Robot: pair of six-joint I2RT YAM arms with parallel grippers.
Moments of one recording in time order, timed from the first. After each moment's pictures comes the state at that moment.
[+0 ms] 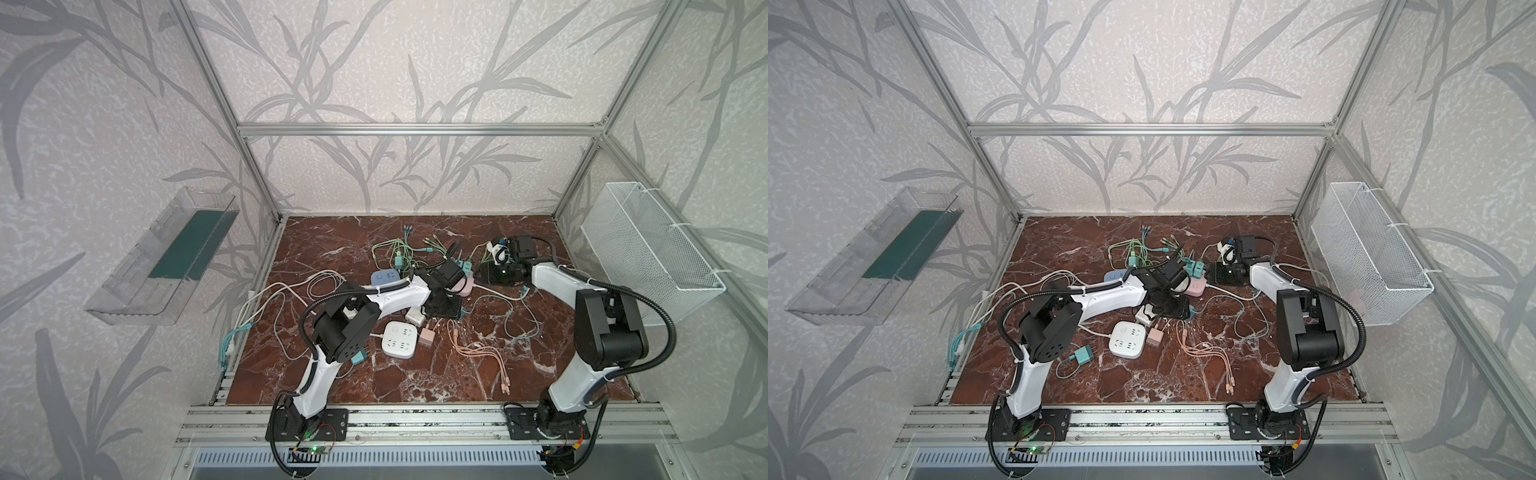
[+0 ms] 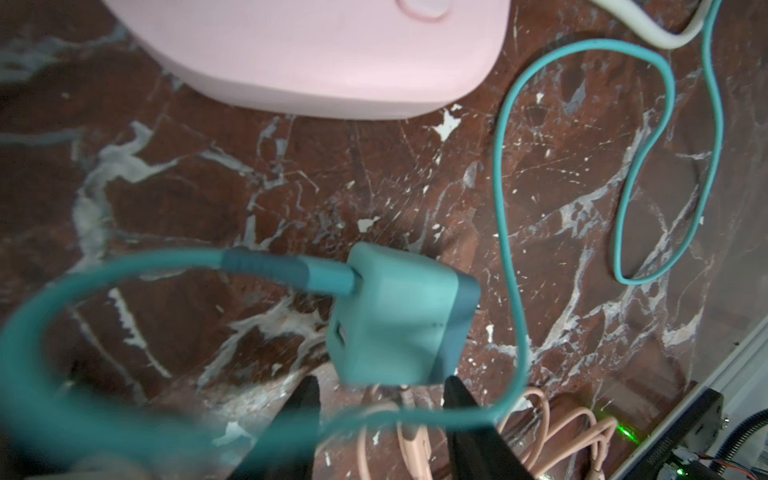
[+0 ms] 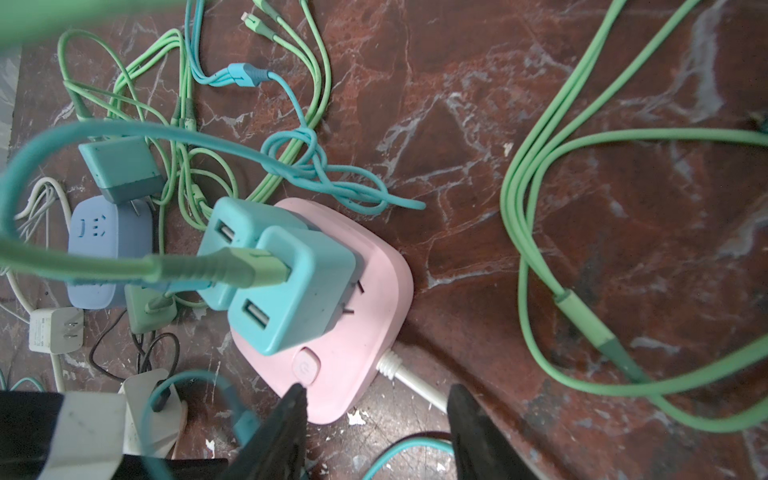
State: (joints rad) left arm -0.86 2.11 1.55 -0.60 0.20 -0.59; right arm 0.10 1.75 1.09 -0.34 -0.41 0.17
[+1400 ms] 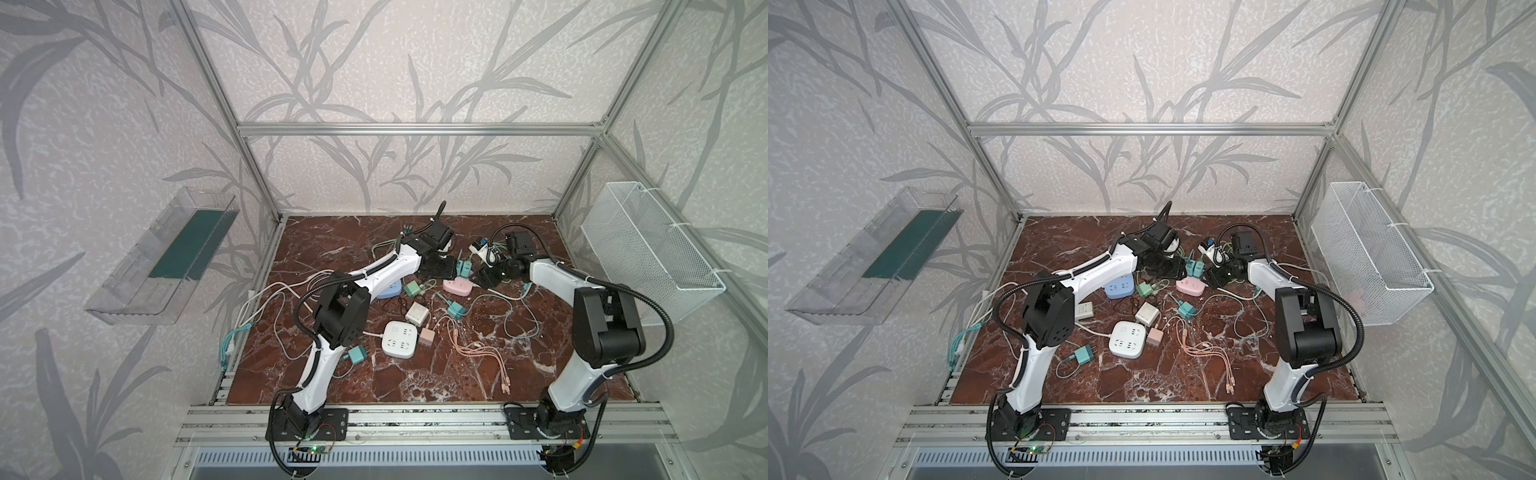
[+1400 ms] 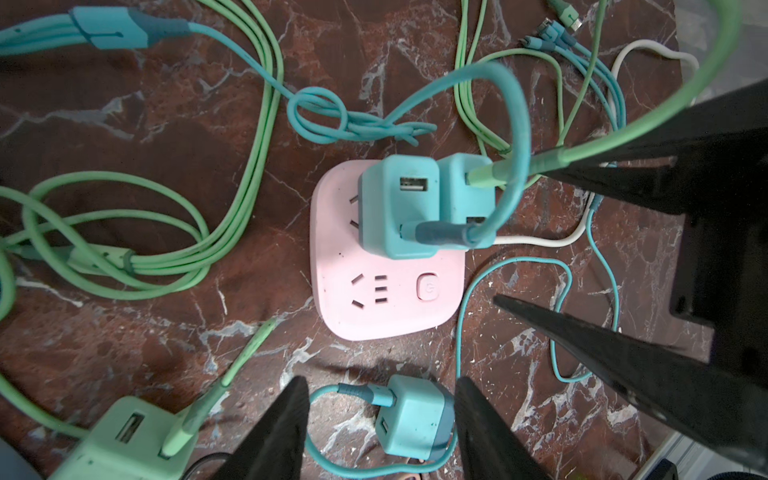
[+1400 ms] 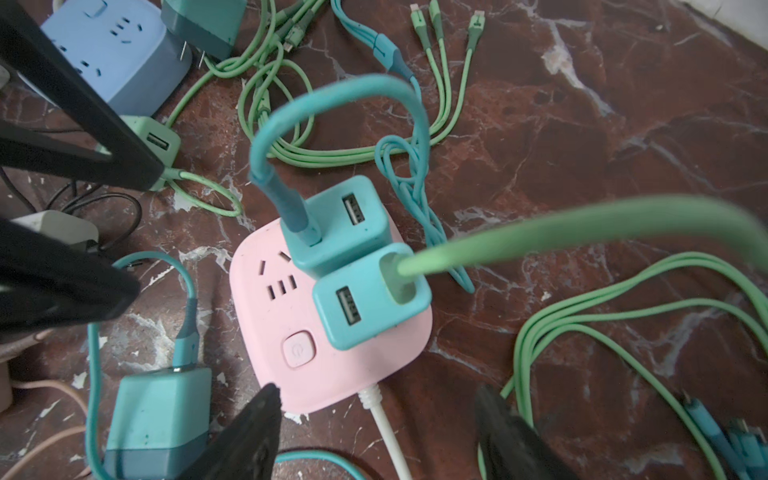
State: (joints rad) left arm -0.70 2.20 1.91 -0.74 0.21 -0.47; right arm 0.11 1.78 1.15 -0.36 -0.47 -0.54
